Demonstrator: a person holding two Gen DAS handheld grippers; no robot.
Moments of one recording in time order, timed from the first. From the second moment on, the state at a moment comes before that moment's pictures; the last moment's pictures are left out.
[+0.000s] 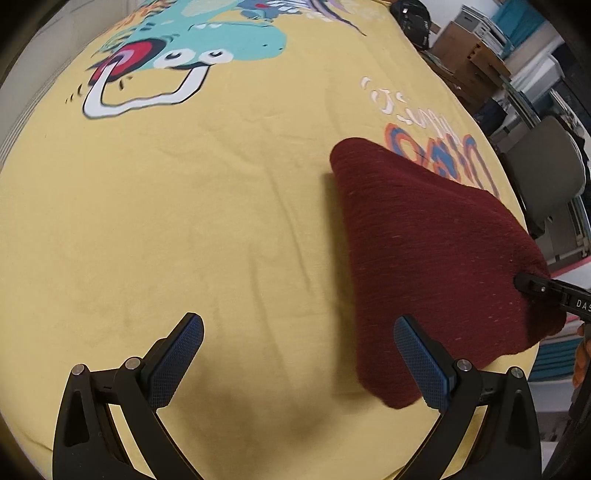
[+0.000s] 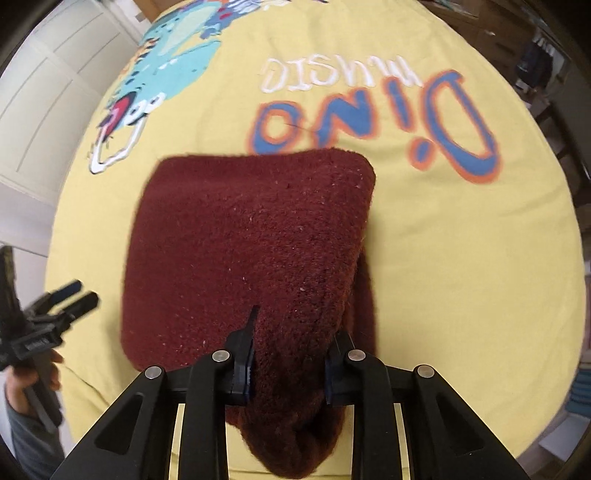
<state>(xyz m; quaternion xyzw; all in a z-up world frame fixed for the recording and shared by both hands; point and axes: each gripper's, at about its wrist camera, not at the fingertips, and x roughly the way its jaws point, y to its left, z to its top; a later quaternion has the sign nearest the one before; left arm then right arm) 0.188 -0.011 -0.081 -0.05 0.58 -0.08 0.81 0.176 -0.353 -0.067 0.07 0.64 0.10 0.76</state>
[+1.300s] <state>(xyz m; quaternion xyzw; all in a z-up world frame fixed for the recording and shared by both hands) 0.240 -0.125 -0.174 -0.01 0.62 -0.12 0.77 0.181 -0.373 -0.169 0.15 0.61 0.14 0.76</state>
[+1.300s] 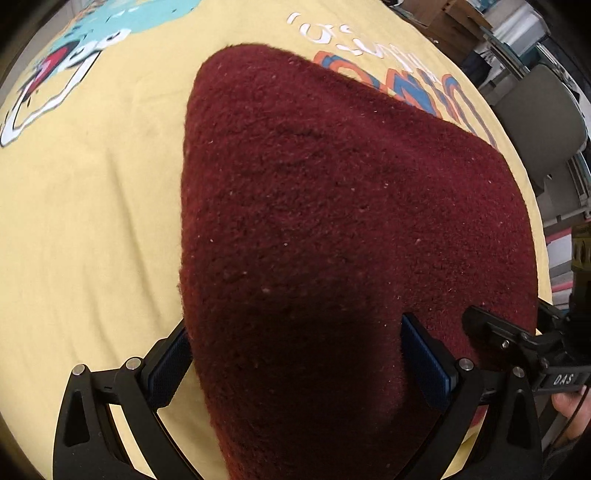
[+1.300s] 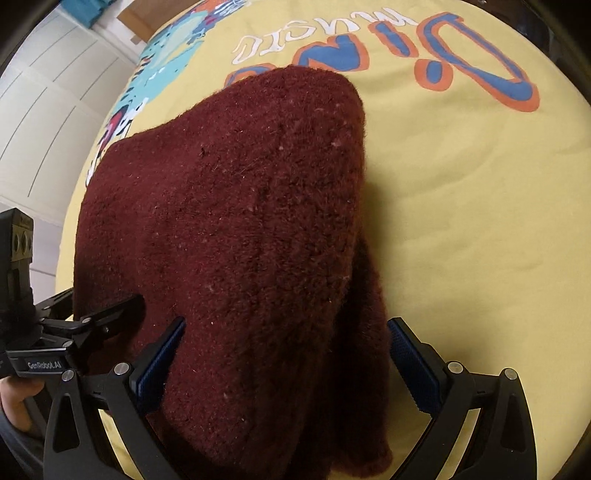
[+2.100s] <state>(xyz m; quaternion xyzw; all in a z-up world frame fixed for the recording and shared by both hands) 0.235 -0.088 -0.088 -0.01 0.57 -0.21 0.80 0.175 -0.296 -0.061 0.14 0.57 0.19 0.79</state>
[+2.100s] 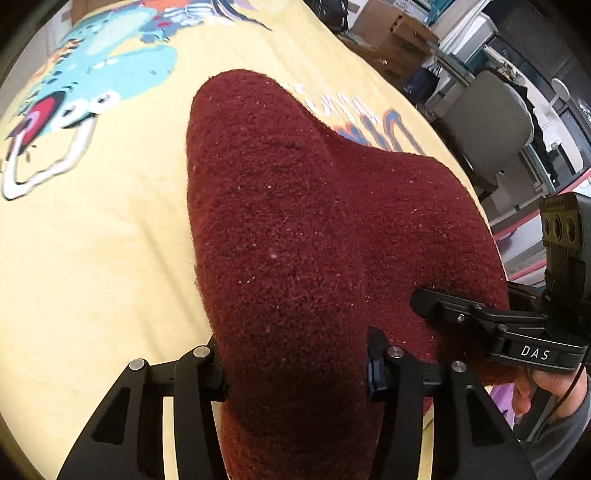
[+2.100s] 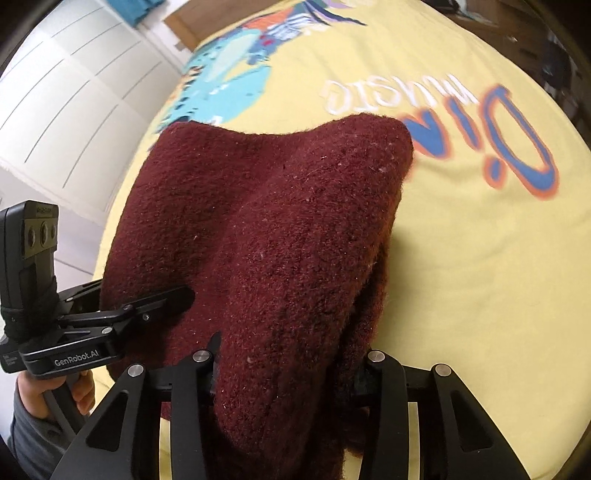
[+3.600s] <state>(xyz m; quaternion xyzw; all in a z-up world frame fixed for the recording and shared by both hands) 0.159 0.043 -0.126 -0.01 0.57 -0.05 0.82 0.142 -0.213 -0.115 0.02 0.55 0.16 0.82</state>
